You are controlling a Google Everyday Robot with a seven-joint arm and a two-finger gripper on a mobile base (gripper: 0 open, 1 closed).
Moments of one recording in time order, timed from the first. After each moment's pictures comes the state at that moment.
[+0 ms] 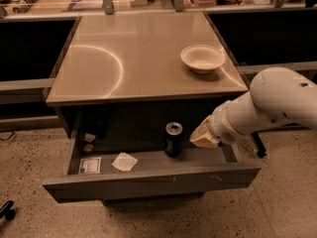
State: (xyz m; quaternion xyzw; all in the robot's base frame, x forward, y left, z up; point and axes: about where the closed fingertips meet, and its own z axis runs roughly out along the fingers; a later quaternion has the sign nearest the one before) arm 0.495 -0.115 0.743 -0.55 0.78 0.13 0.26
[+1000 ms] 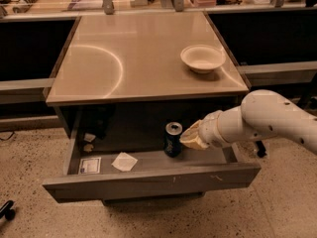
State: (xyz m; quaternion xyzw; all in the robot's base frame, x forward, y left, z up) arm 0.527 -0.095 0.700 -0.56 0.74 0.14 0.33
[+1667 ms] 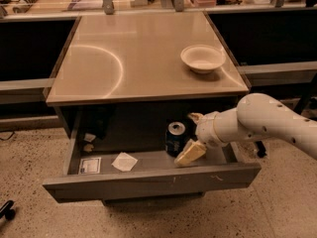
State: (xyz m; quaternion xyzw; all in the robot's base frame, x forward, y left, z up) arm 0.543 -0.087 0.685 -0.56 0.73 0.15 0.35
